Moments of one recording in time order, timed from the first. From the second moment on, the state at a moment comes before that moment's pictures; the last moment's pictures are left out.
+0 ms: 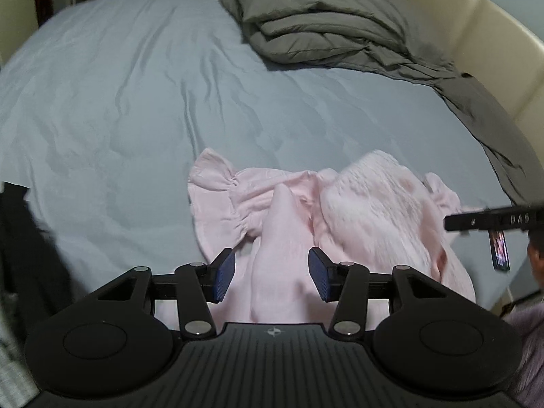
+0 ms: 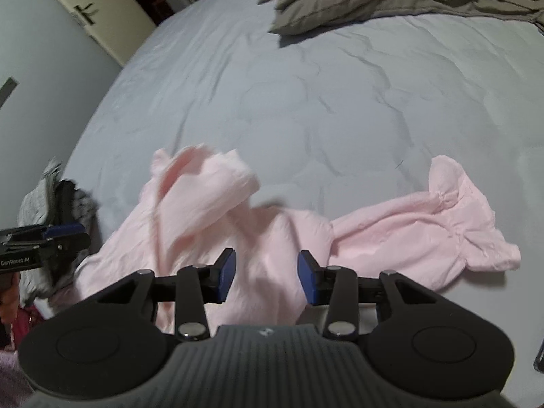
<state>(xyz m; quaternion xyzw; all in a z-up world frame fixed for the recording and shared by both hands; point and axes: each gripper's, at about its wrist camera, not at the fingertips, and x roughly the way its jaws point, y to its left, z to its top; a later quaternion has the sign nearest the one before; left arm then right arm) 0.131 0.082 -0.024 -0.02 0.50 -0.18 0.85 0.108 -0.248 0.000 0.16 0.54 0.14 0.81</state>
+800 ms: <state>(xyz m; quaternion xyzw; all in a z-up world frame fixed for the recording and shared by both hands) 0.142 0.095 0.000 -0.06 0.45 -0.13 0.88 0.117 -0.283 0.006 0.23 0.50 0.08 0.83</state>
